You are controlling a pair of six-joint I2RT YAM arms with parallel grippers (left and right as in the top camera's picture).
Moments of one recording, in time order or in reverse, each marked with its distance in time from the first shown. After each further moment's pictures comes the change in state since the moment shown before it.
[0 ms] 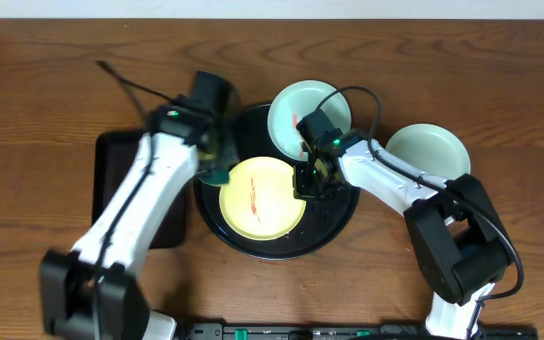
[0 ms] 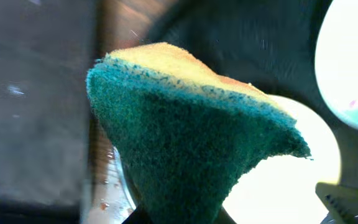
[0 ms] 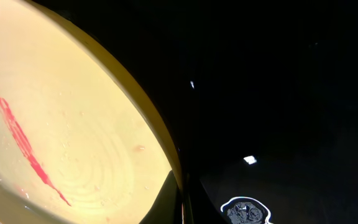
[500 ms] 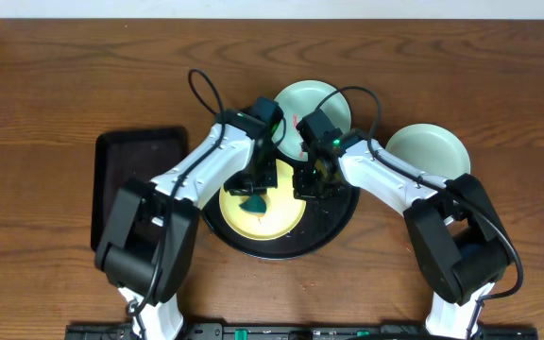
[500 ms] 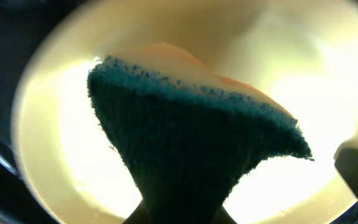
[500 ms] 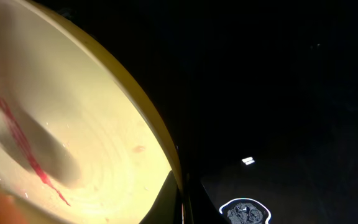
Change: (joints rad) left arm -0.149 0.279 -0.001 0.019 0.175 0.016; right arm 0.000 0.002 0.000 0.001 -0.003 -0.004
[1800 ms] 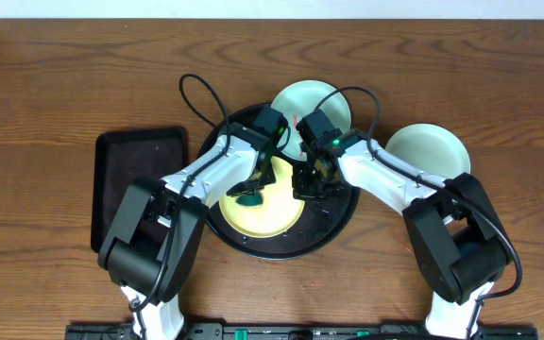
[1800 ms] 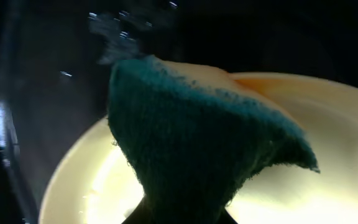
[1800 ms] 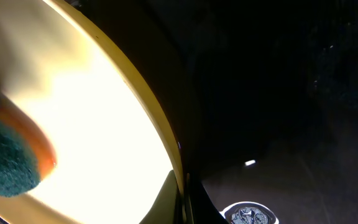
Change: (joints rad) left arm -0.019 0.008 -0.101 0.201 -0.254 -0.280; right arm 0.000 0.005 0.000 0.006 -0.007 -0.008
